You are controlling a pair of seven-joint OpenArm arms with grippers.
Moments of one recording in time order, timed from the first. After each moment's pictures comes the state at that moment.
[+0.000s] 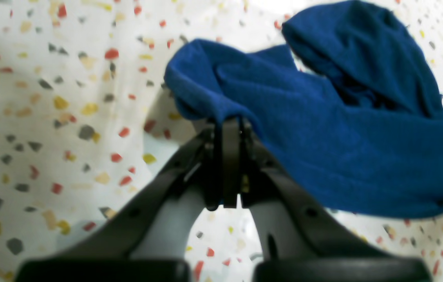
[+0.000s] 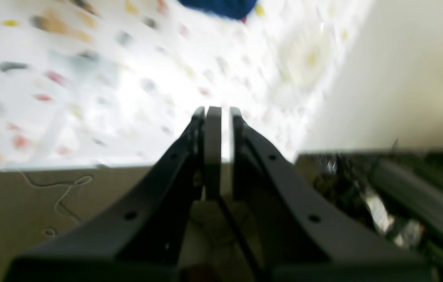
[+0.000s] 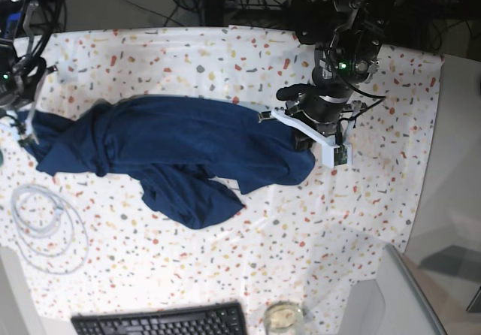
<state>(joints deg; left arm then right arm) 15.5 -14.3 16.0 104.8 -22.3 24.6 31.3 -12.9 10.0 18.9 104.7 -14.4 33.5 -71.2</state>
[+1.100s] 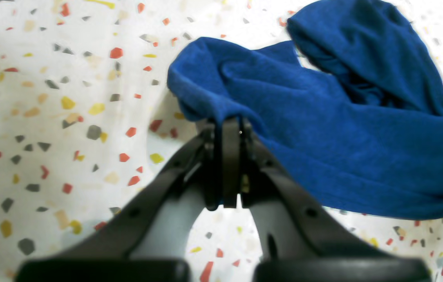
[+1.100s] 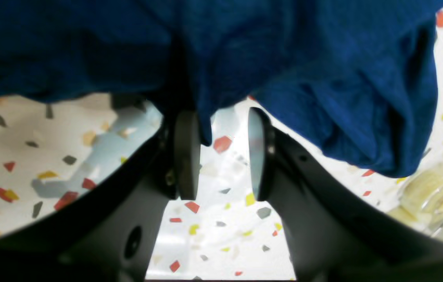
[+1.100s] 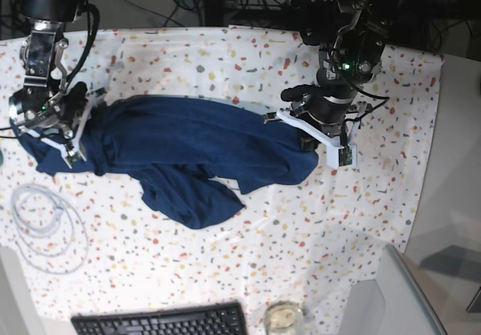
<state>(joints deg) 15.4 -15.3 15.8 104.8 -22.0 24.7 31.2 -3.2 4.8 16.6 82.7 -15.2 33.5 -56.1</state>
